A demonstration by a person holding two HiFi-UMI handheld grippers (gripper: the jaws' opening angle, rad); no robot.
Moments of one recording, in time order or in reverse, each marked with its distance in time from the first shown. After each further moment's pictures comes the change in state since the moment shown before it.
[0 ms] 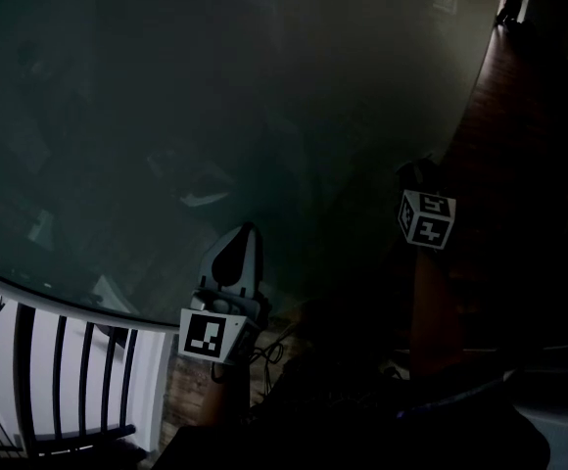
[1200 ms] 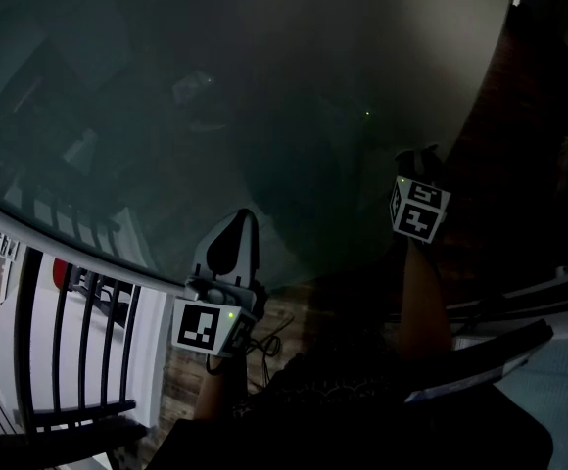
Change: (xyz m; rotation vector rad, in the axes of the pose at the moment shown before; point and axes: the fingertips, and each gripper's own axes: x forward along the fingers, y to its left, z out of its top) left arm -0.101 -0.109 0.023 0.029 -0.010 -0.024; right arm -0.156 -0.041 -0.017 0.016 0.014 -0.158
